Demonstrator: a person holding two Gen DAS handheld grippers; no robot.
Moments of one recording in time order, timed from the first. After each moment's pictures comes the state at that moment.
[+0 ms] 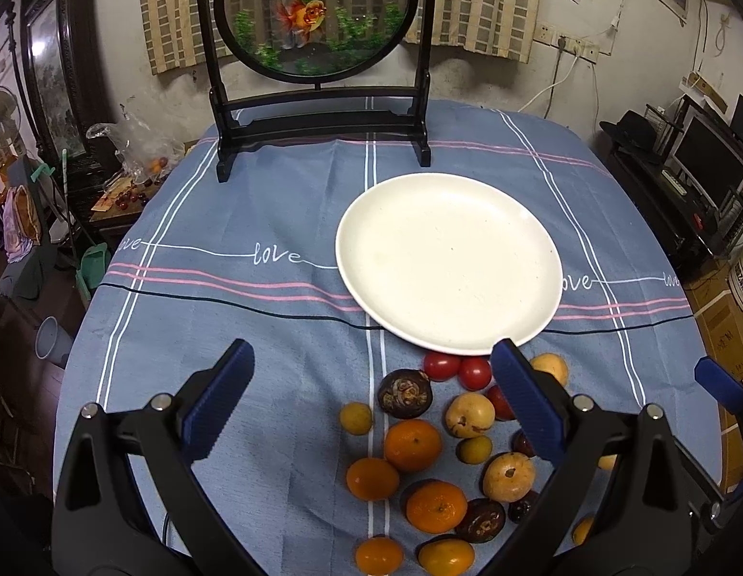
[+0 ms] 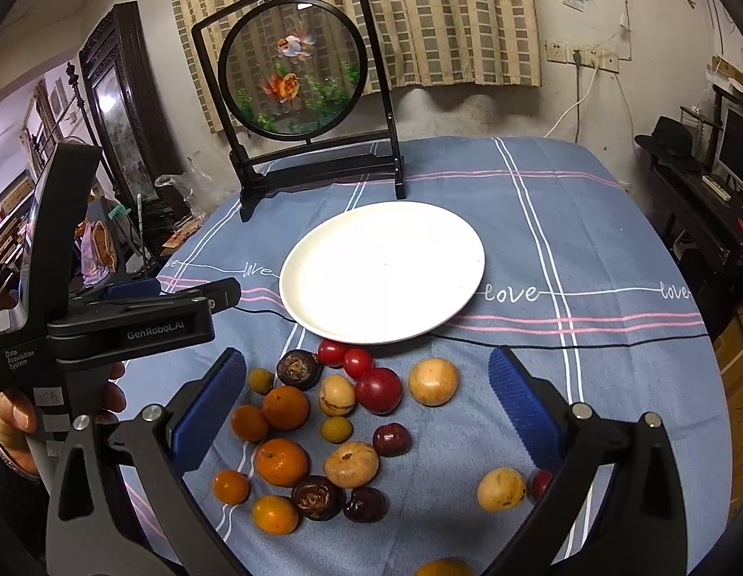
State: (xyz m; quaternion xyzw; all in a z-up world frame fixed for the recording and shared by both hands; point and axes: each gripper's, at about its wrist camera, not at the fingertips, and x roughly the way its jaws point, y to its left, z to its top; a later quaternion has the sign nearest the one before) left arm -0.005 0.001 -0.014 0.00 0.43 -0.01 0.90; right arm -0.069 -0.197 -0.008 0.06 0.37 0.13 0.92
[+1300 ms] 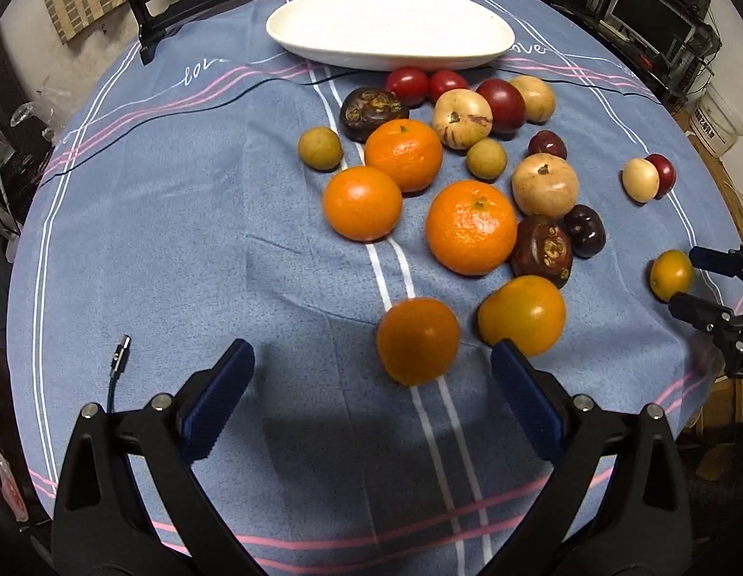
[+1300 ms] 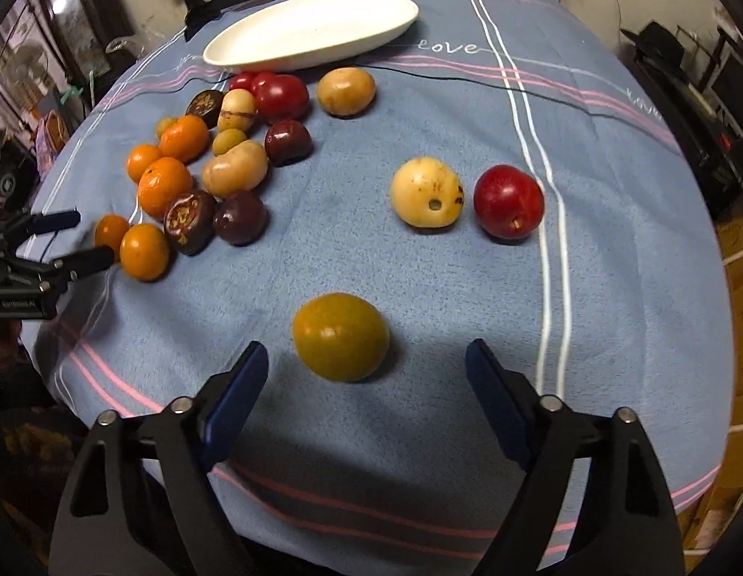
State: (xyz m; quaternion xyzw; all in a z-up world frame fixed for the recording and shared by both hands) left arm -0.103 0.015 -0.134 0.08 0.55 -0.12 0.82; right arm -0.144 -0.237 -0.129 0.00 0.57 0.09 0.82
